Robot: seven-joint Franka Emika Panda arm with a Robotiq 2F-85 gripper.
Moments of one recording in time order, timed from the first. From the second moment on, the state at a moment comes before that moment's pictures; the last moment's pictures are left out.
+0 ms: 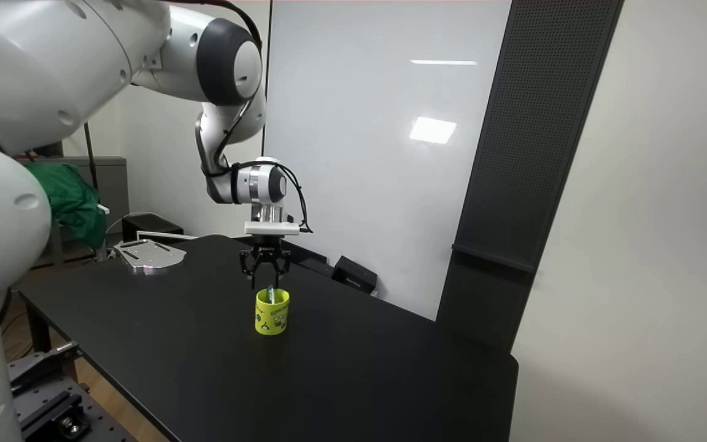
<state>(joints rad) 0.24 0.87 0.13 -1.53 -0.27 2.13 -0.28</state>
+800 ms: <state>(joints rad) 0.24 0.87 0.13 -1.51 -0.27 2.10 -0.28</state>
